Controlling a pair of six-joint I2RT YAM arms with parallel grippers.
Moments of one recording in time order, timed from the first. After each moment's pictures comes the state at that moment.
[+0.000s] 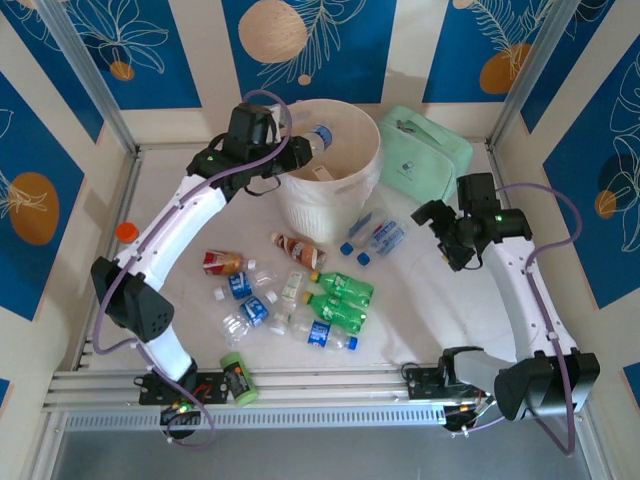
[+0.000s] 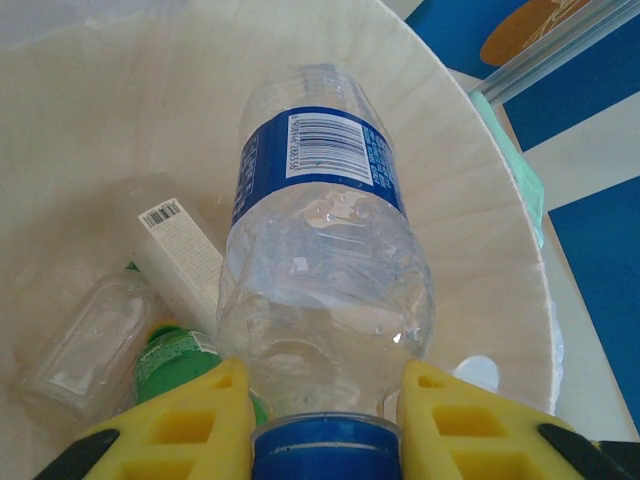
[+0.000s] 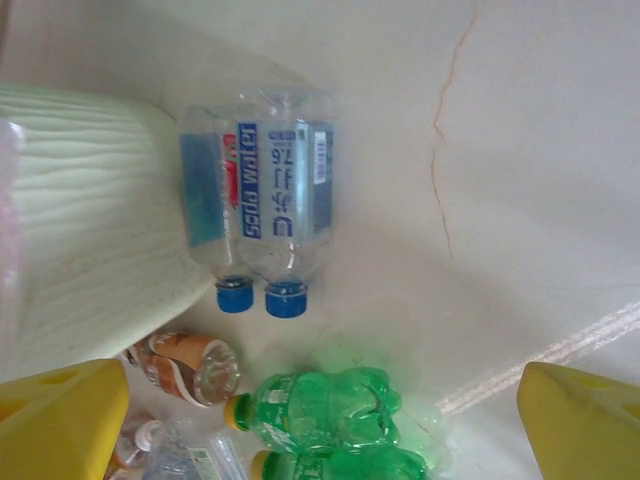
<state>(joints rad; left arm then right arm) -0.52 1.70 1.80 -0.62 0.18 -0.62 0.06 1.16 1.16 -1.08 -0.16 0.94</state>
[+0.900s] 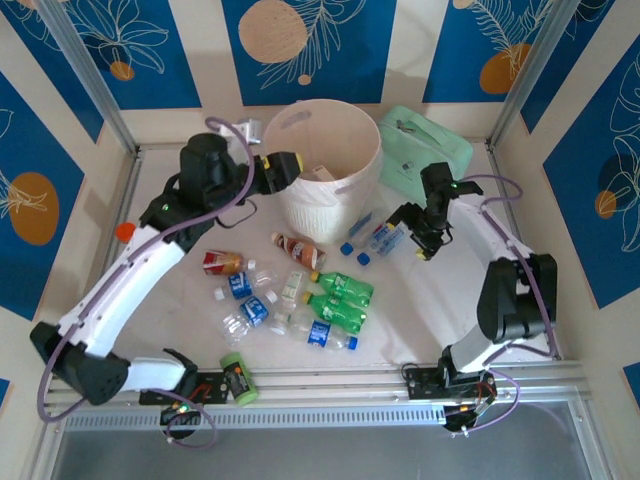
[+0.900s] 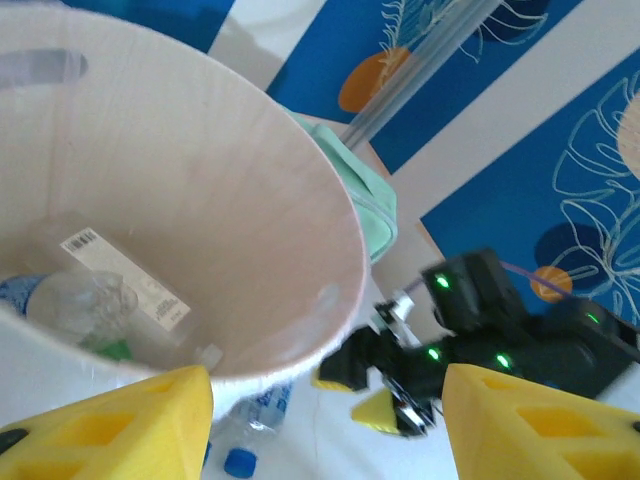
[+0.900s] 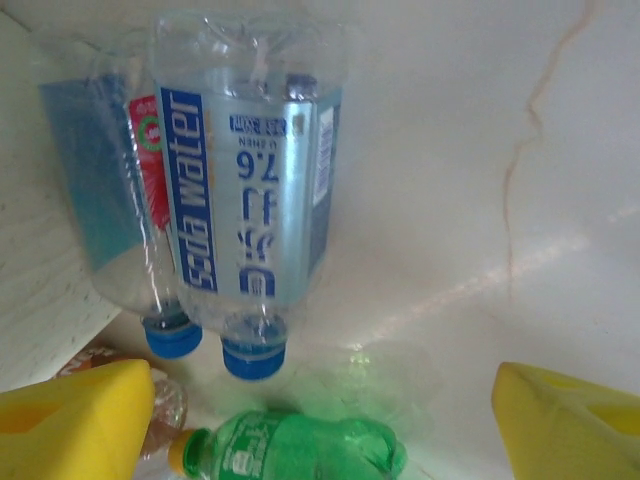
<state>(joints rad) -0.56 1.26 1.38 -0.38 0.27 -0.61 0.13 1.62 1.25 -0.97 -0.24 0.87</state>
